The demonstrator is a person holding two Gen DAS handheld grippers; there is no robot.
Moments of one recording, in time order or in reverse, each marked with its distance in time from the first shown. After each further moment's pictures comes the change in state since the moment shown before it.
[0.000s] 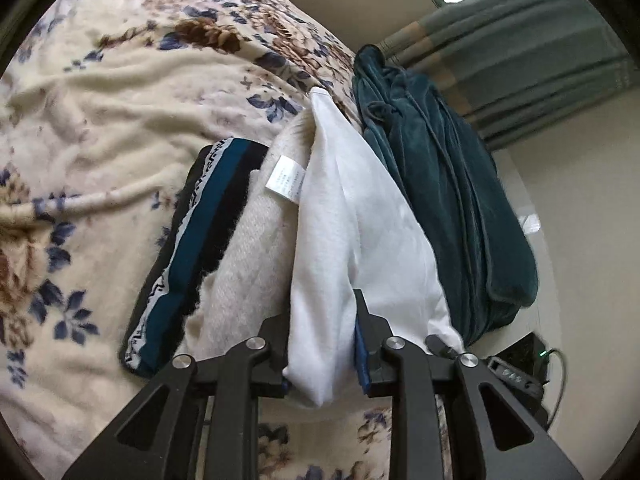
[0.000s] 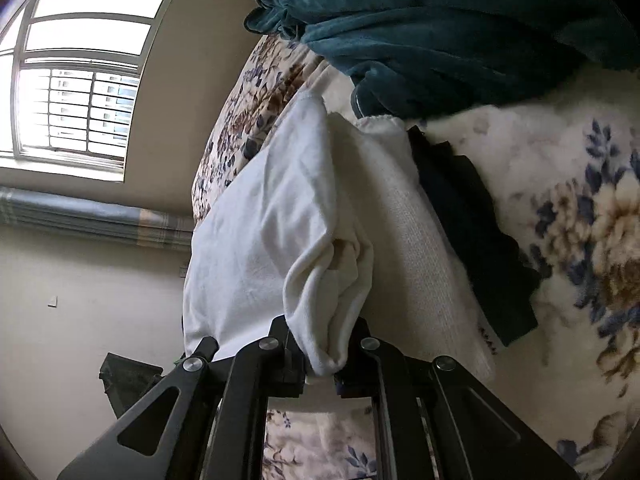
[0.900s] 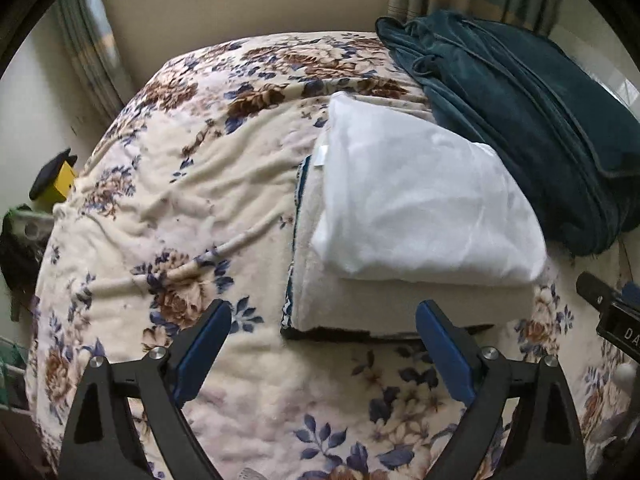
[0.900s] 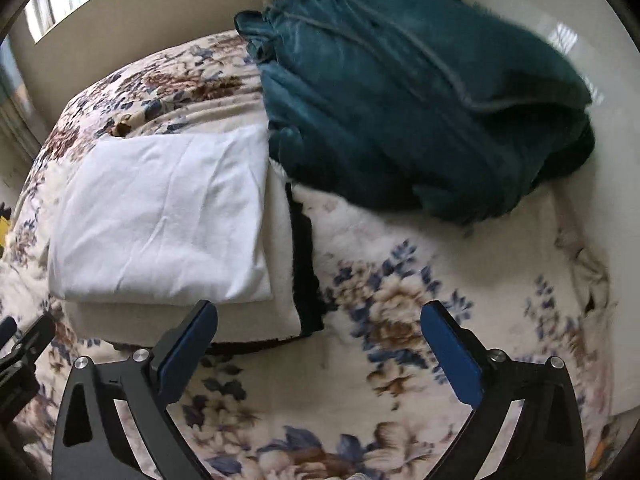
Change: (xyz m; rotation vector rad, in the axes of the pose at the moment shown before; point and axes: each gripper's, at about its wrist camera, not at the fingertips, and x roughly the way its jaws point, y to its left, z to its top) left arm -0.036 -0.079 -0.054 0.421 -0.018 0.645; right arm -0.066 0.074 -0.064 -0.501 -0.180 -0.818
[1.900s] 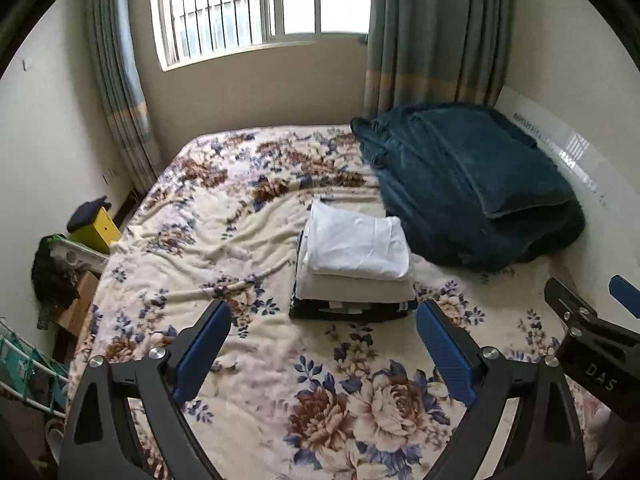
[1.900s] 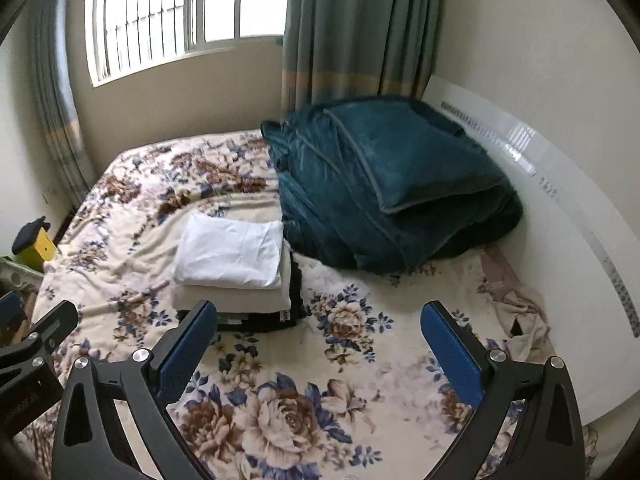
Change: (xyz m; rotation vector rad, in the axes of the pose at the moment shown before) left arm -0.331 -0.008 -0.070 0.011 -0.260 -0.028; right arm -0.371 -0.070 -0.092 -0.040 -0.312 0.028
